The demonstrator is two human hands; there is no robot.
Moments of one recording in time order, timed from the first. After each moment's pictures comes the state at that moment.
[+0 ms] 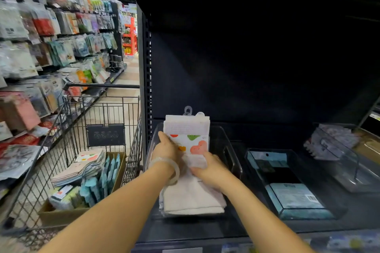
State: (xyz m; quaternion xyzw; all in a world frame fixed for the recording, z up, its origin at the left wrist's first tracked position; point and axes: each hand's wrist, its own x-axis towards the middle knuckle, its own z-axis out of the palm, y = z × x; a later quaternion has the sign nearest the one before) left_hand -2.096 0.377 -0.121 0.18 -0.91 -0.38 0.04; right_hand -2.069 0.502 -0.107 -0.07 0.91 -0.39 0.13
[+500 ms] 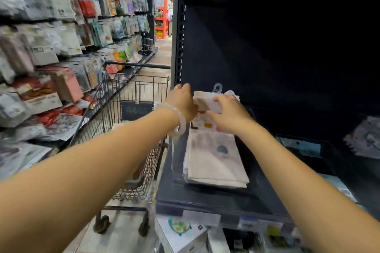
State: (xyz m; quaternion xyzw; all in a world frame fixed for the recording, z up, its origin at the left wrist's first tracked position) left_hand -2.078 0.336 -0.057 0.09 -0.96 -0.23 0.14; right_hand -2.078 0.474 -0.046 -0.18 0.95 -0.27 -0.01
